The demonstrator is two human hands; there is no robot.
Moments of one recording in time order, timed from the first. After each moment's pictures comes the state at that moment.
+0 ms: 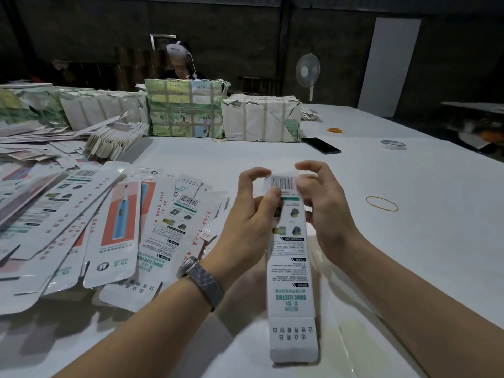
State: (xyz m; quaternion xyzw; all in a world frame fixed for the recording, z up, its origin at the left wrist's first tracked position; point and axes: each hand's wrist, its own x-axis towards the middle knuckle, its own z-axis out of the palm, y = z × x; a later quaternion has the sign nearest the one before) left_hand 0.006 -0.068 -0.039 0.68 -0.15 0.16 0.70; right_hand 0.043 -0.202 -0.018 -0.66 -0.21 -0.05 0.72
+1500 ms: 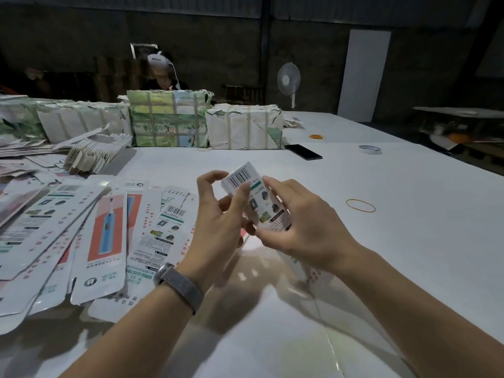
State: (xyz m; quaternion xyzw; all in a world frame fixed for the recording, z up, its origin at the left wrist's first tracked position) left_hand -0.002 -0.057 -0.023 0.65 -0.07 0.21 0.73; right_hand 0.019 -0.215 -0.004 -0.90 -0.29 -0.20 0.24
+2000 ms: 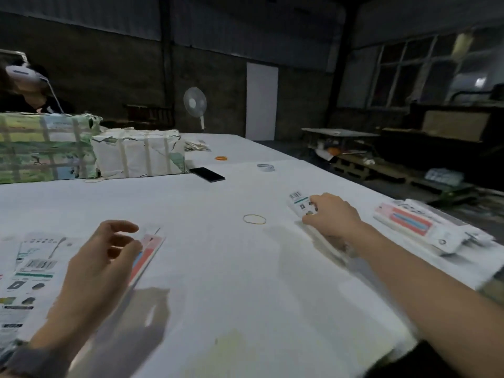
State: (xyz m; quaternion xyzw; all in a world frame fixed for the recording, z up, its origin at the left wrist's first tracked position) left_hand -0.003 -0.046 -0.027 0.82 -0.05 0.22 0.53; right_hand 0.048 -0.442 0.026 -0.98 0.13 -0.10 0.06
